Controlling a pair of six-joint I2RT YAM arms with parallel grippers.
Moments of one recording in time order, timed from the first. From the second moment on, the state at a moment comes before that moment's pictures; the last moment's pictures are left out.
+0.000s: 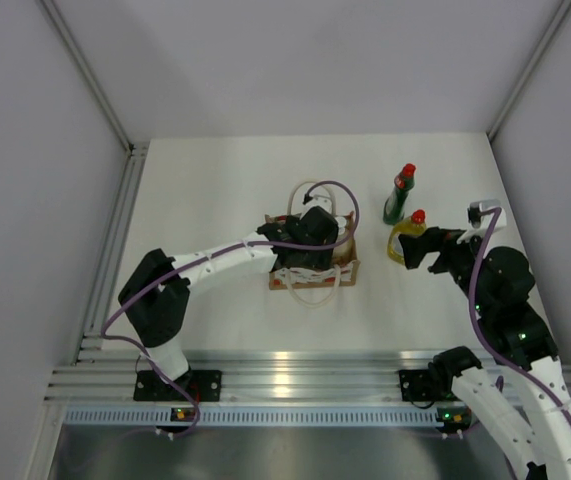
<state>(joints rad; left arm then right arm) -0.92 1.74 1.31 -0.49 -0.35 -0.50 0.32 0.48 0.77 -0.43 0.01 0.25</state>
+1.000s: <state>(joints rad) -0.92 1.50 1.29 -0.54 -0.36 -0.50 0.32 0.46 0.77 -0.43 0.01 0.25</state>
